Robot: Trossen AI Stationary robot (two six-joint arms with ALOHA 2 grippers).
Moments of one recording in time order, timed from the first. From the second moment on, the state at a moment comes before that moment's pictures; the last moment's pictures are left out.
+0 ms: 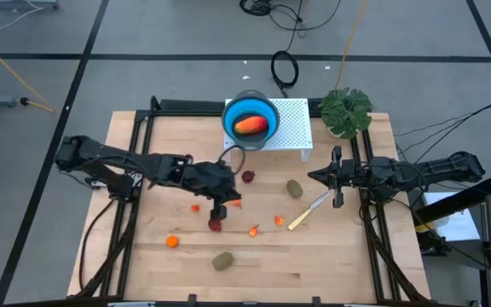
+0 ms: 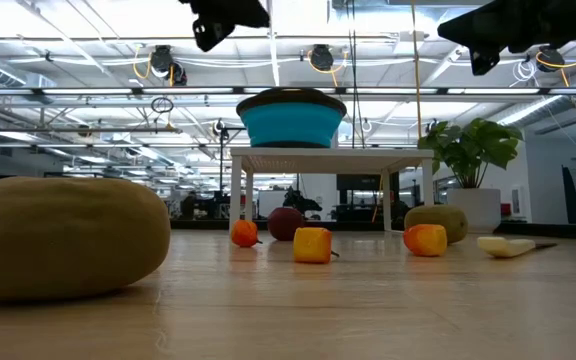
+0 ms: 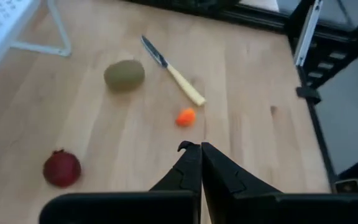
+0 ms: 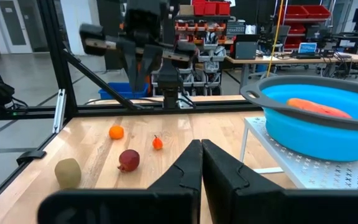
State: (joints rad) left arm -0.16 1.42 1.18 -0.40 -0.03 -0.29; right arm 0.15 0.48 0.35 0.11 0.21 0.03
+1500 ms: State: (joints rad) left arm -0.62 1.22 0.89 -0.42 -0.25 -0.80; right arm 0.15 0.49 0.35 0.10 0.21 0.04
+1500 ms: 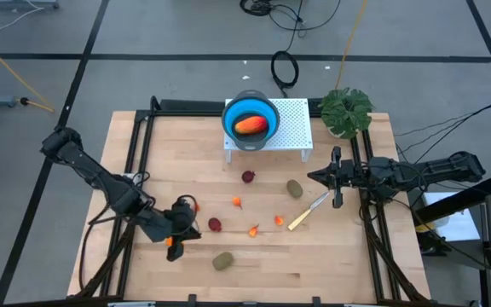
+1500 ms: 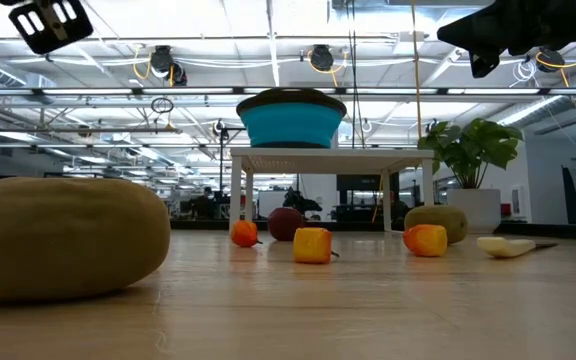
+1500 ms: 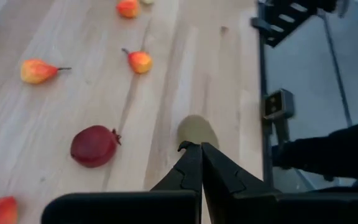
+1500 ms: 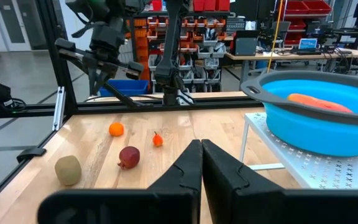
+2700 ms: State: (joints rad) left arm -0.56 1.96 1.57 -0.81 -0.03 -1.29; right arm 0.15 0.49 0.35 0.07 0.21 0.04
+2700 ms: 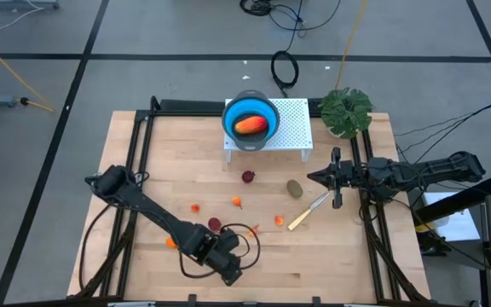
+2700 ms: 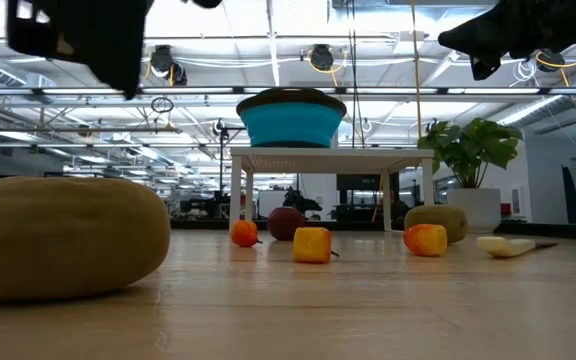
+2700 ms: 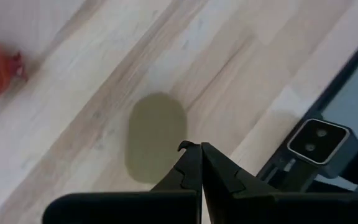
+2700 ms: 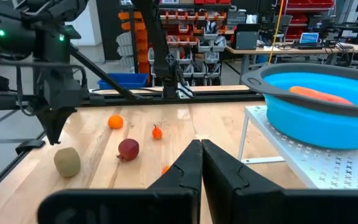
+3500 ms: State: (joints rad) left arm -0.58 1.96 1.55 -0.79 -0.10 -1.35; right arm 0.15 0.49 0.35 0.07 0.21 0.04
